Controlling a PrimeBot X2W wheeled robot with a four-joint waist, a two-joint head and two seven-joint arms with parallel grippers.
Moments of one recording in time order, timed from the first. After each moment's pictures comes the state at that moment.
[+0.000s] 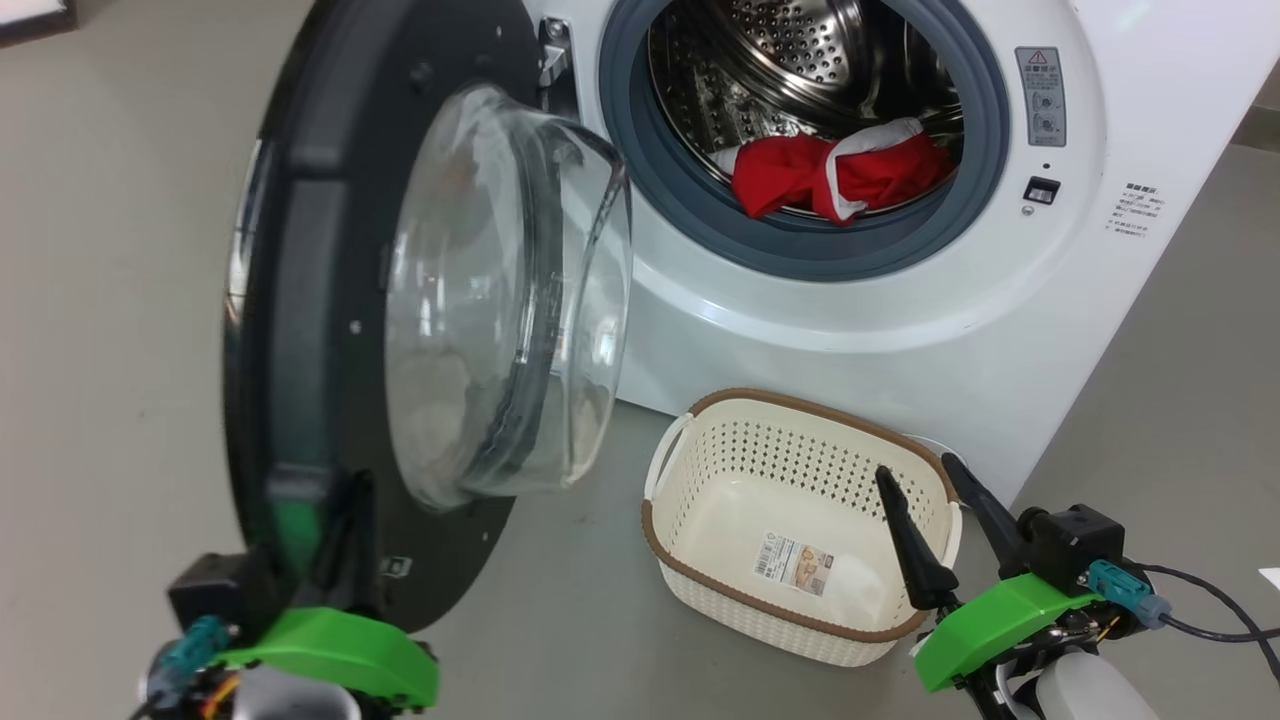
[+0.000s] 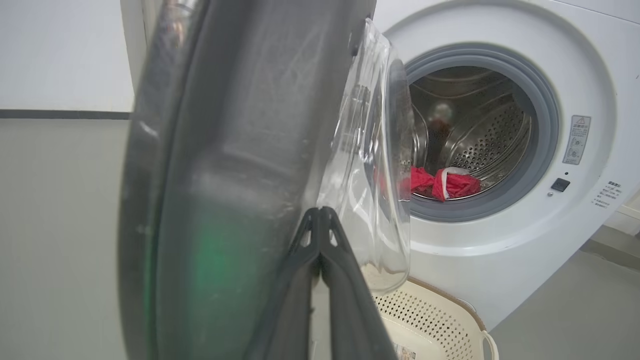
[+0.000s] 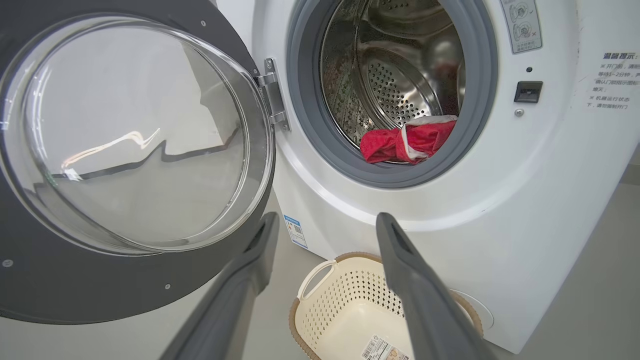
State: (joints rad) left arm -0.16 0.14 -0.21 0.12 -0.47 0.21 -0.08; right arm -0.19 -0.05 0.14 0.47 0.35 0.12 -0.26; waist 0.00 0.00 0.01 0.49
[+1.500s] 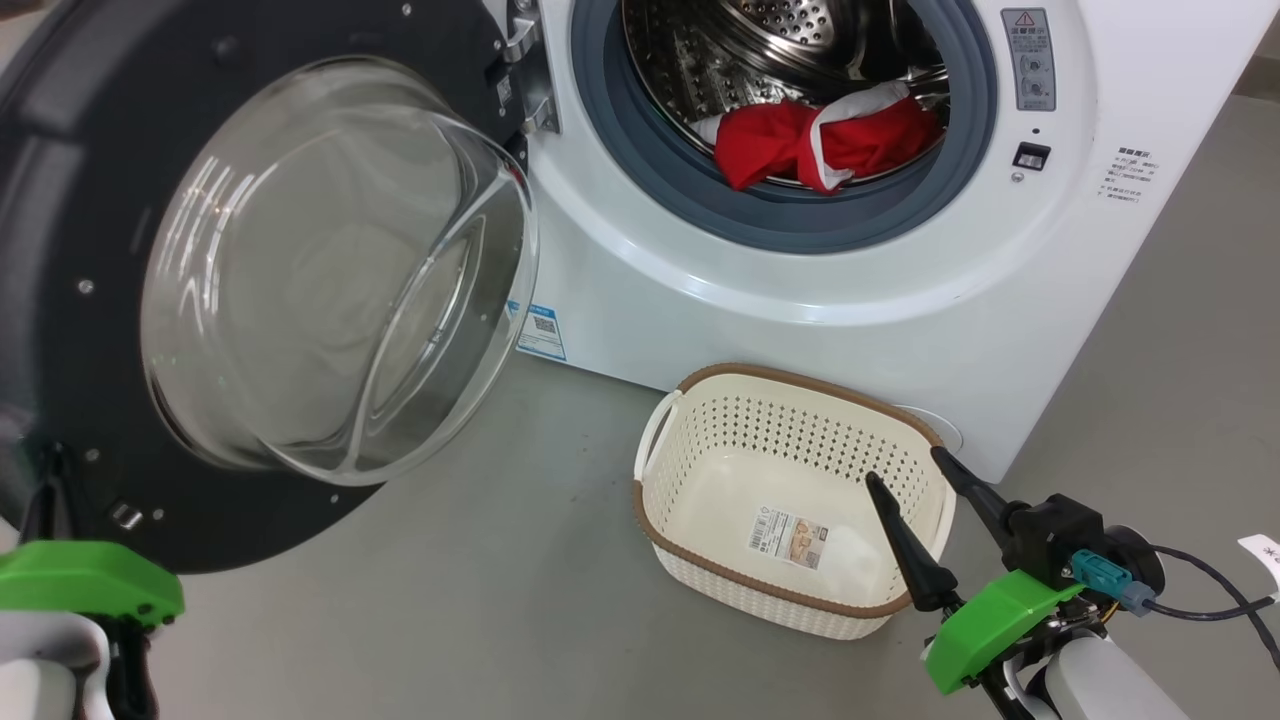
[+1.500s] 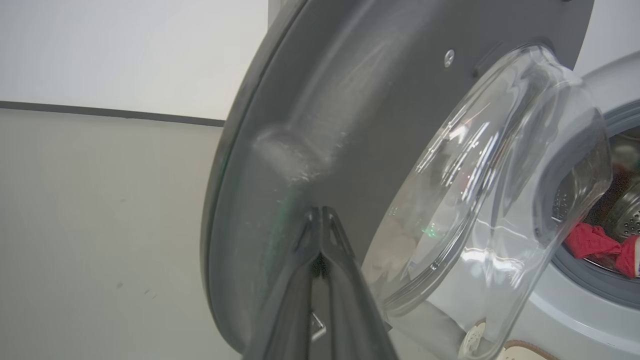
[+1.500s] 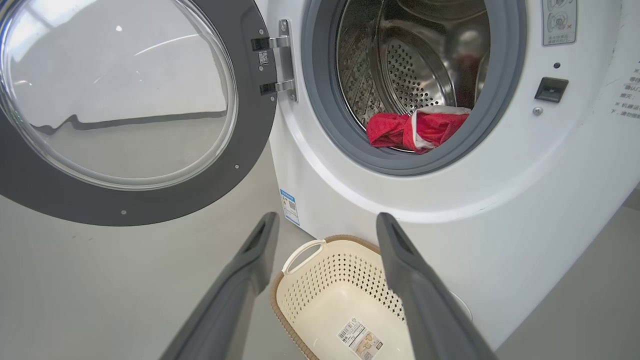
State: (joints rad) left arm -0.35 0.30 0.04 0.50 -0.60 0.18 -0.19; right arm -0.23 -0.15 0.25 0.48 0.32 0.12 -0.26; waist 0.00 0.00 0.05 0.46
